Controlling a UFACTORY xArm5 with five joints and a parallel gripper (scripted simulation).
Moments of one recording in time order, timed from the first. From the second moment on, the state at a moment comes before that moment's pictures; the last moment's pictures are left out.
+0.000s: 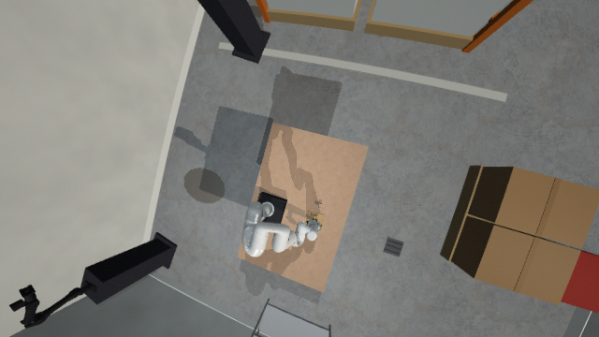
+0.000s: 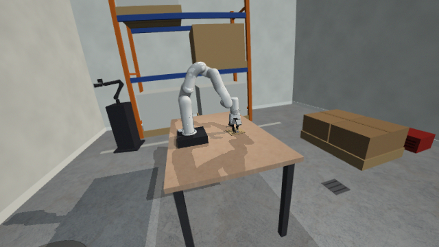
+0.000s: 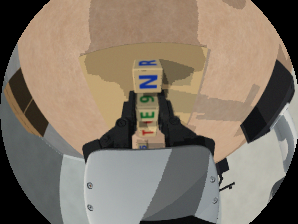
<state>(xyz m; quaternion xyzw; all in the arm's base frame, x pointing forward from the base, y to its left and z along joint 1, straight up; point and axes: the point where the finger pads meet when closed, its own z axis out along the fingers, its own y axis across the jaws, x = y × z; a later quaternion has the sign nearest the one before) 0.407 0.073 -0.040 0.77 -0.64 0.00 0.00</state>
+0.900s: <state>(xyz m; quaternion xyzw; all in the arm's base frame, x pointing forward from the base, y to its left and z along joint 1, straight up) 0.407 0.073 -0.040 0.77 -0.64 0.00 0.00</state>
